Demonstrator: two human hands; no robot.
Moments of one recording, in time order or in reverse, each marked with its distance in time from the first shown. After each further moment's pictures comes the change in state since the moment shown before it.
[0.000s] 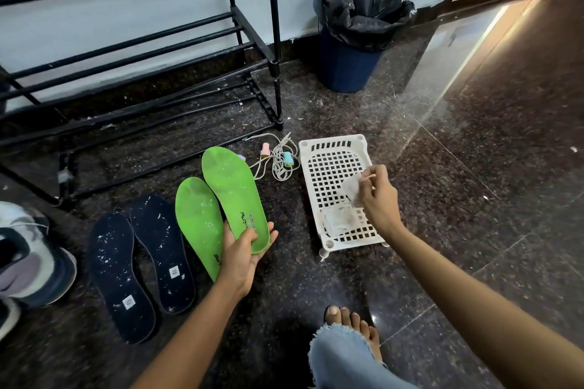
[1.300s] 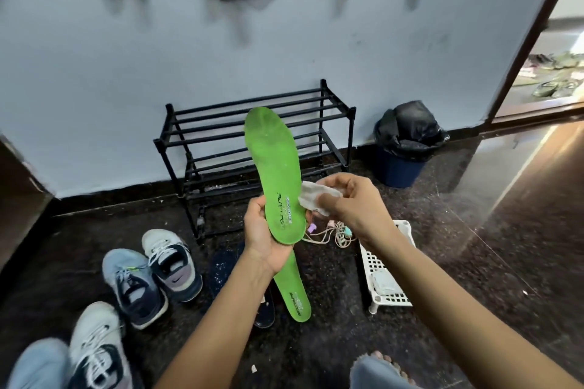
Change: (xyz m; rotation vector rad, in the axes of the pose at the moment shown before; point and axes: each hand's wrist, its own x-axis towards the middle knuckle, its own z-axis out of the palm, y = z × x) left_hand -0.189 0.232 0.032 -0.327 -0.238 0.169; right_hand -0.150 -0.351 -0.021 0.246 -0.398 -0.199
